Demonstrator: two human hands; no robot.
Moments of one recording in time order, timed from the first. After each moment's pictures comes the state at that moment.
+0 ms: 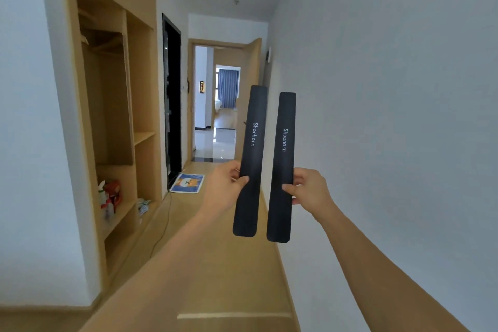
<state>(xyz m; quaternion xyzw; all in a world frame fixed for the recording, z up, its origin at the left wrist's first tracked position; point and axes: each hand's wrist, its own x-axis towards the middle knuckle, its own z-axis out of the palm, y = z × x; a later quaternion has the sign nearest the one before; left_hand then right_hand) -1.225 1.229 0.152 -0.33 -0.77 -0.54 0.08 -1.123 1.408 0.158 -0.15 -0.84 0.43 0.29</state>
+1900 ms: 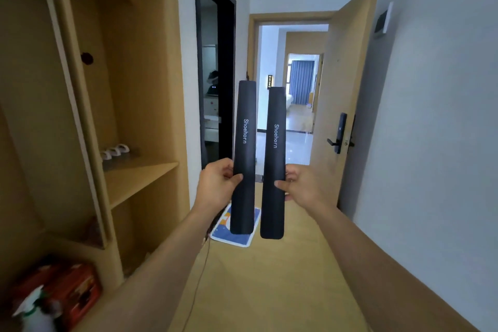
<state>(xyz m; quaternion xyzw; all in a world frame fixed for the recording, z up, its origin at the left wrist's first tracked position) -2.281 1.569 0.152 -0.19 -0.81 -0.54 0.17 -2.241 1.773 0.159 0.00 -0.83 0.53 0.17</state>
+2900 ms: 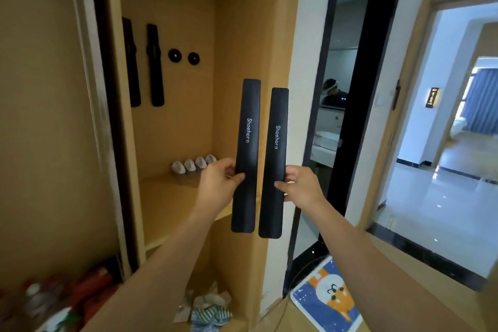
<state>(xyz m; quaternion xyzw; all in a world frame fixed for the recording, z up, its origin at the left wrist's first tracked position) -2.688 1.466 0.139 0.05 -0.83 -0.45 0.33 -2.776 1.653 0.145 0.27 -0.80 0.53 0.04</state>
